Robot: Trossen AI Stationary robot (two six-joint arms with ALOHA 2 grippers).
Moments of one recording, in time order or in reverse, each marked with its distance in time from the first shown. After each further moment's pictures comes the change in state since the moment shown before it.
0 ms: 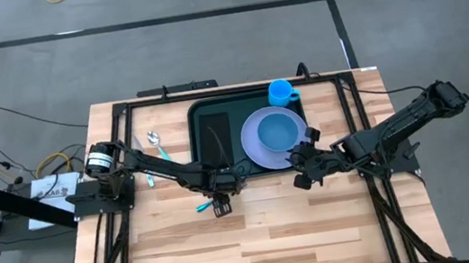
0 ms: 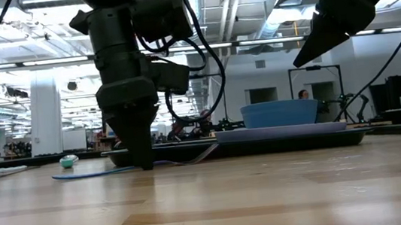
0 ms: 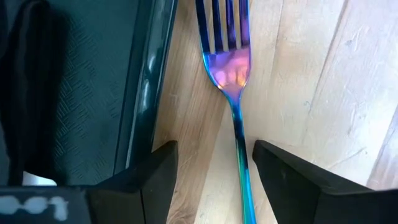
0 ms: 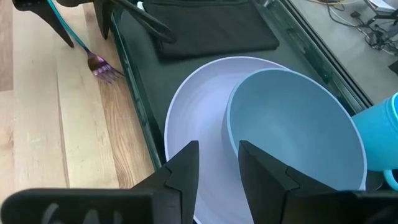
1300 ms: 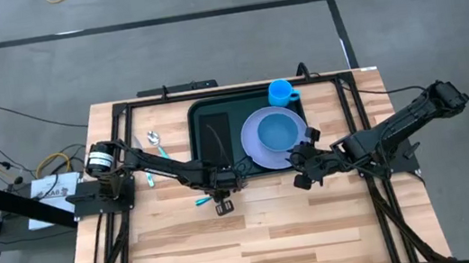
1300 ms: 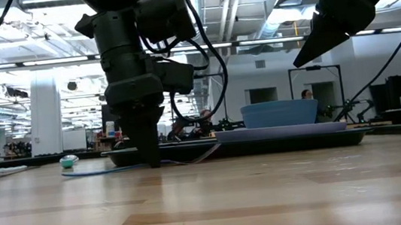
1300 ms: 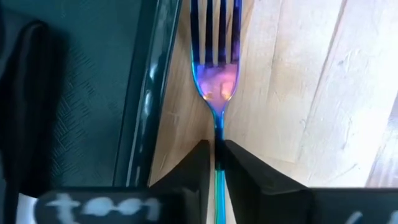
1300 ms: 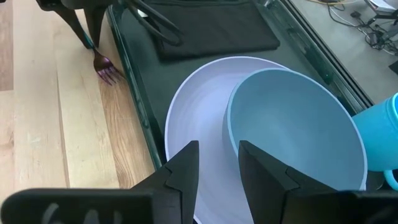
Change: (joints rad) left arm 0.011 0.002 -0.001 0.033 0.034 0.016; right arm 0.000 0.000 0.000 0.000 -0.001 0.000
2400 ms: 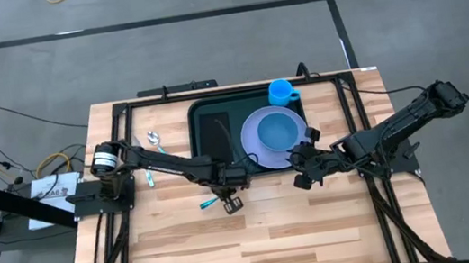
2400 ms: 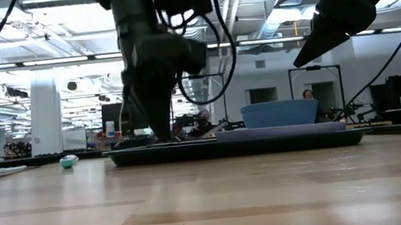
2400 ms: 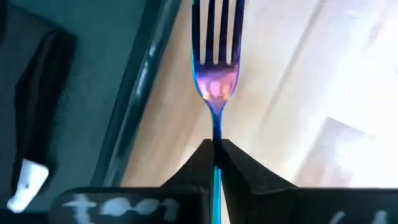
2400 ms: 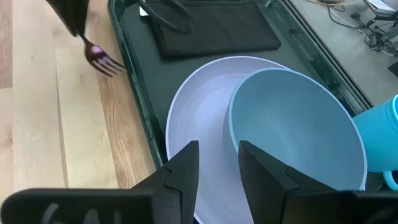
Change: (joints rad) left arm 0.003 0.009 0.228 -0.259 0.039 -0.170; right arm 0.000 0.000 0.000 -0.002 0.000 -0.009
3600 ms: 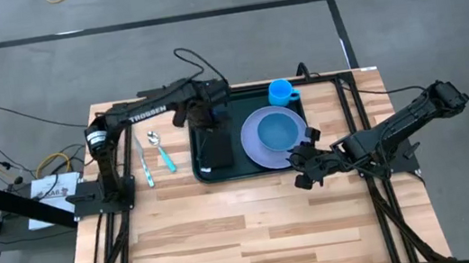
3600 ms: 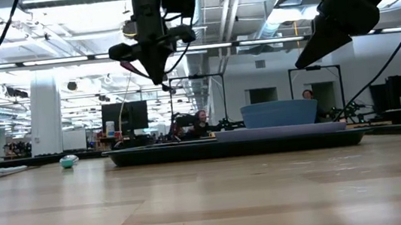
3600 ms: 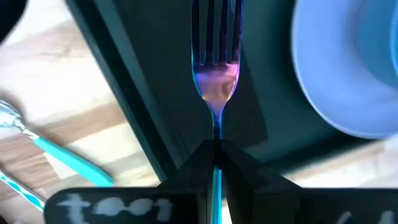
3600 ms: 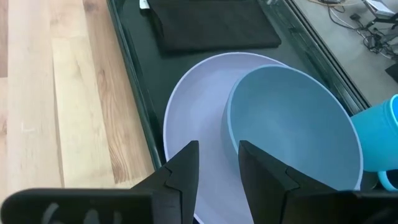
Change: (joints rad) left arm 0.484 -0.046 0.410 -0.536 0.006 -0.346; right arm 0.000 0.000 0.000 -0.018 -0.001 -0.018
